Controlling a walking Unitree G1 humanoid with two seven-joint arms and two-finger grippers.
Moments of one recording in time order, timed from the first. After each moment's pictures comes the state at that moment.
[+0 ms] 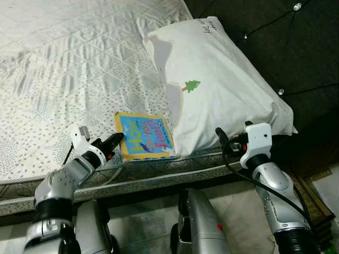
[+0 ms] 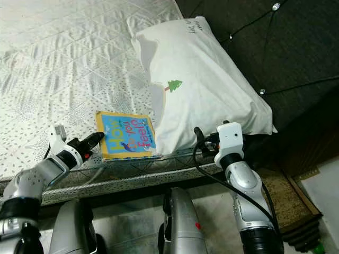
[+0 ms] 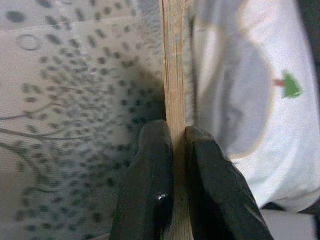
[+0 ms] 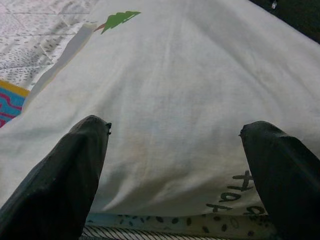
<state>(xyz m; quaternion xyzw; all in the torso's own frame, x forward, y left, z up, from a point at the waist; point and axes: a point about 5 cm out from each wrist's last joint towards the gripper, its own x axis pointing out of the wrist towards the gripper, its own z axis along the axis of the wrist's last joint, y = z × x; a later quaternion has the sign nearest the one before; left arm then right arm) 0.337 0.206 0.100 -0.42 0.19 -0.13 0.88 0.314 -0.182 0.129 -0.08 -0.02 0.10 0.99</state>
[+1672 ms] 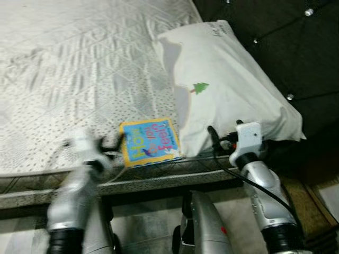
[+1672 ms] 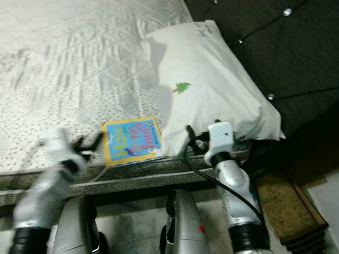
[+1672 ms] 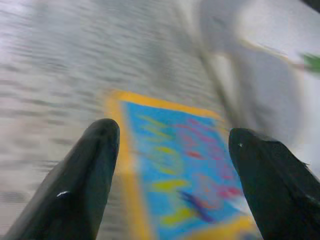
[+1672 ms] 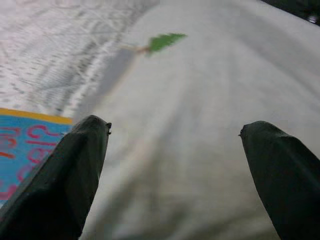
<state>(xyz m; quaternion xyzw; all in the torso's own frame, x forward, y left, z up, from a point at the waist) 0.306 0.159 0.110 -0.21 0.08 -0.12 0.97 0.322 -0.158 0.126 -0.05 -0.04 0.11 0.99</state>
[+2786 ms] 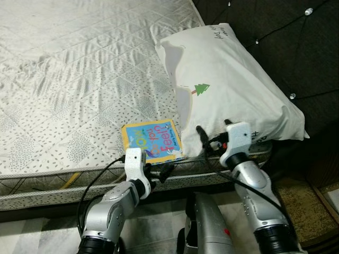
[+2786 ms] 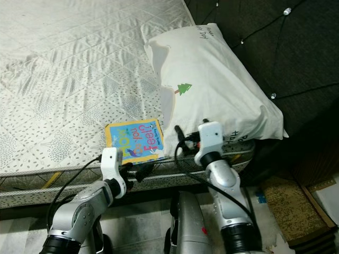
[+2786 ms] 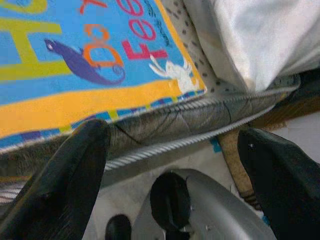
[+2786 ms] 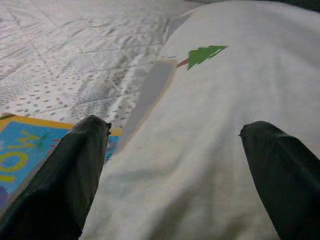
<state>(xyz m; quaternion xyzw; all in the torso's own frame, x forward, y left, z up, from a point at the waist) 0.281 0.084 0.065 -0.19 0.24 -0.22 0.92 0.317 -0.135 0.126 -0.03 -0.04 0.15 0.99</state>
